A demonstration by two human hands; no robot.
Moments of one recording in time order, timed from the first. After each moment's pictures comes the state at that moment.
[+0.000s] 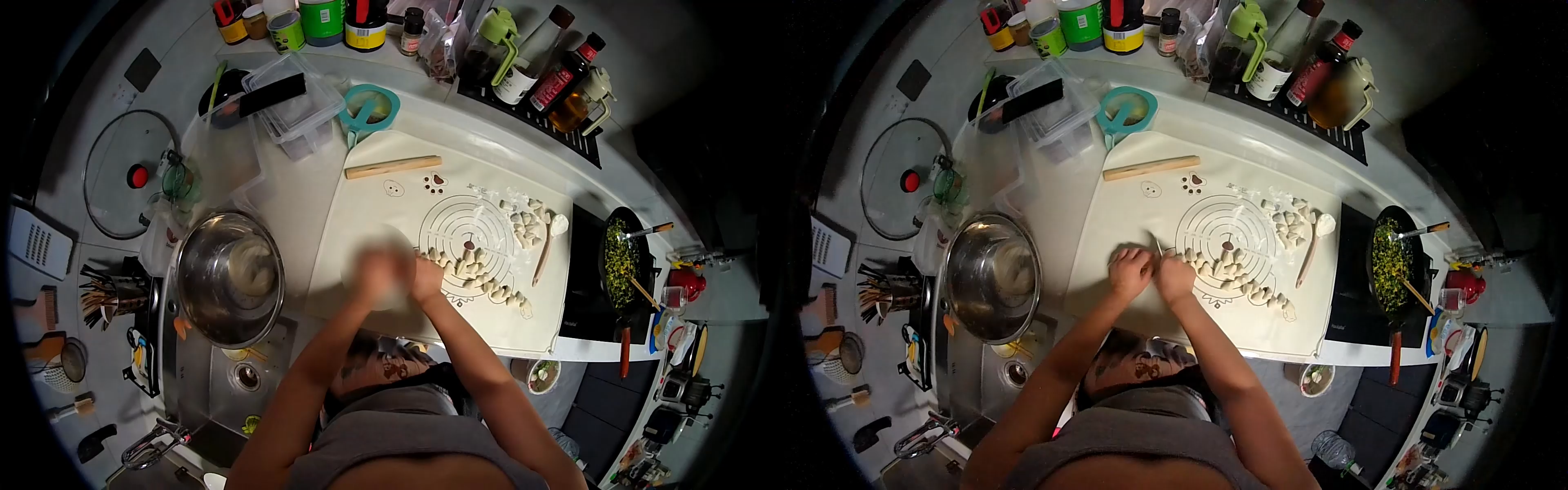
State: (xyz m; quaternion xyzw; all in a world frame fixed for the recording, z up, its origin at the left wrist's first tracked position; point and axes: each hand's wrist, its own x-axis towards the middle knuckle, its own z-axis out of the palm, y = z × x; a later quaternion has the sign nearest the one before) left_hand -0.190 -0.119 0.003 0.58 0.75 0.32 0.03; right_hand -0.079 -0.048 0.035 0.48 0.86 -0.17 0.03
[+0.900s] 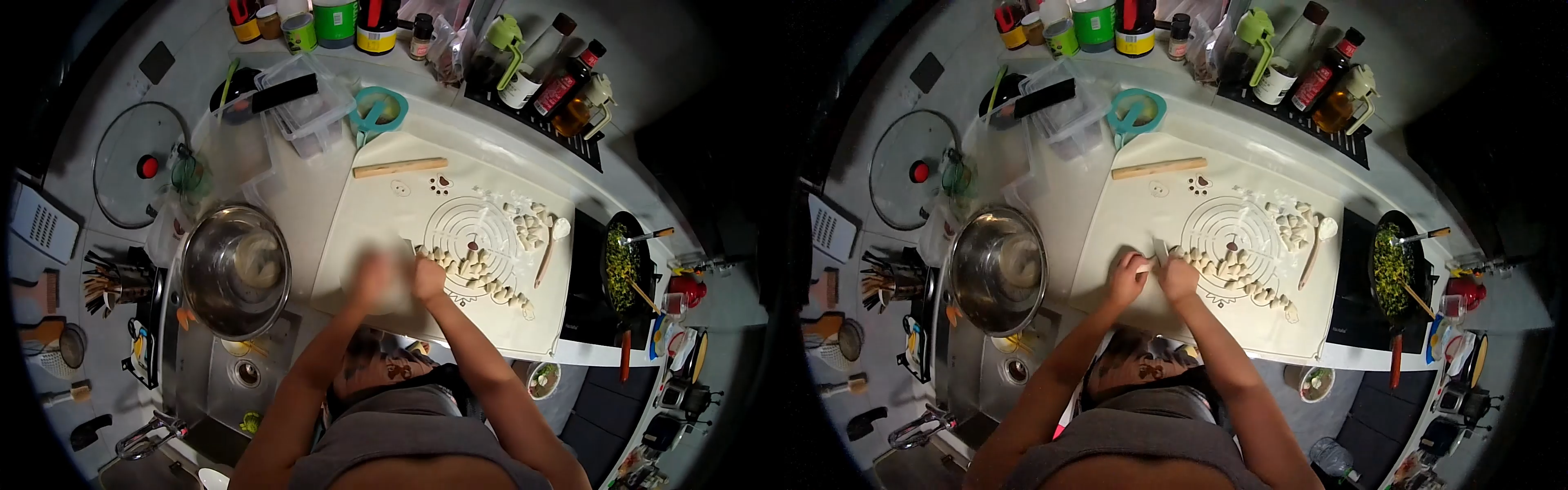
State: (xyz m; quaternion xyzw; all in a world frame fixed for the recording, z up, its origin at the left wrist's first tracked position) left_hand -0.195 -0.146 -0.043 0.53 0.70 0.47 0.09; right_hand -0.071 -0.056 0.043 0.45 0.87 -0.20 0.01
